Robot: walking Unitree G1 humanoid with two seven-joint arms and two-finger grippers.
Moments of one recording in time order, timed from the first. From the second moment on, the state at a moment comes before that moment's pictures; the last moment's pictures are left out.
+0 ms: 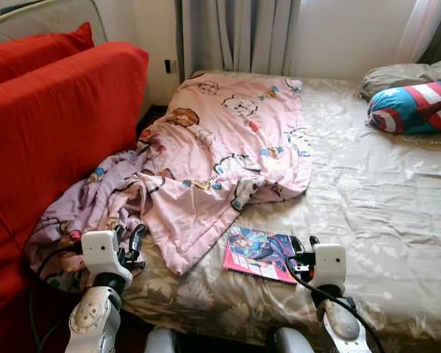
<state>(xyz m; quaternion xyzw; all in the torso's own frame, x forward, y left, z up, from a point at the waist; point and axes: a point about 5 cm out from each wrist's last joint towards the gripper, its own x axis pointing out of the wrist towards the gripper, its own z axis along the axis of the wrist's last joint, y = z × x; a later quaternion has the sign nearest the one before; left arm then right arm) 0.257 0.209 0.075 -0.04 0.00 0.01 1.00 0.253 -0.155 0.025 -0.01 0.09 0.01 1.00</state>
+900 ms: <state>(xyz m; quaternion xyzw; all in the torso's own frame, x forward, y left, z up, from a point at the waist) 0.256 0.208 0.076 -0.04 0.00 0.01 1.00 0.255 -0.147 0.023 -0.02 0.09 0.04 0.99</state>
